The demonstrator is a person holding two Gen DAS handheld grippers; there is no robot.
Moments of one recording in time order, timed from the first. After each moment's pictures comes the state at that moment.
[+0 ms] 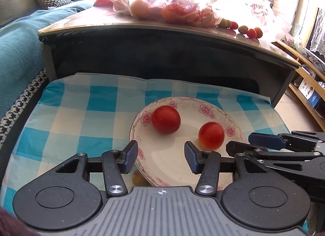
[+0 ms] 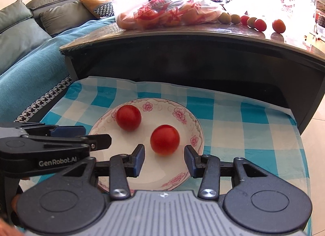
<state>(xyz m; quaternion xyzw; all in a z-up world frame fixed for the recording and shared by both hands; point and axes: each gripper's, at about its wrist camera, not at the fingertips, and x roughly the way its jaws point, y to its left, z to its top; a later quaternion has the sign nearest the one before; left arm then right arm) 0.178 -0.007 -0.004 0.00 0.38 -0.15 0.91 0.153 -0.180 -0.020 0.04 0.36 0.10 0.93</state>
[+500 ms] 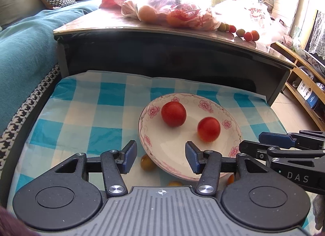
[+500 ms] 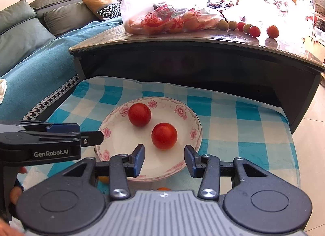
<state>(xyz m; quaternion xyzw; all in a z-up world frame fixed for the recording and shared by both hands) 0.152 0.007 0.007 0.00 0.38 -0.15 0.91 0.122 -0.181 -0.003 0.03 0.36 0.10 0.93</state>
